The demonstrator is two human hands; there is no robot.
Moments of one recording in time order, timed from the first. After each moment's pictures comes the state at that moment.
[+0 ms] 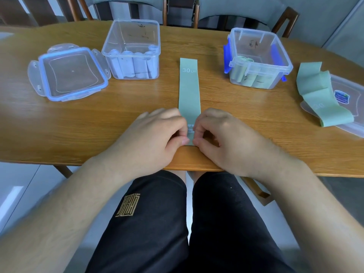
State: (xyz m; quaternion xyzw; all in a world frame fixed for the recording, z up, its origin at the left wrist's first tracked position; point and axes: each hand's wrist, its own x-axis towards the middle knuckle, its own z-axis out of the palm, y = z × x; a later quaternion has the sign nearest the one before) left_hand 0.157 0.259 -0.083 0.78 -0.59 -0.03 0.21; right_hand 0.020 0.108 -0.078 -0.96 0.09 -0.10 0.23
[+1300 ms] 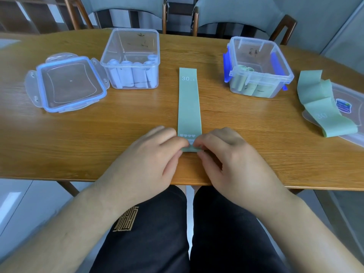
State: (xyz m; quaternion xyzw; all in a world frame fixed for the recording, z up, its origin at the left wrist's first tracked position) left_hand 0.152 0.270 -0.093 0.73 -0.62 0.08 0.25; right_hand 0.005 0.122 -0.097 -0.96 0.09 -0.23 0.15
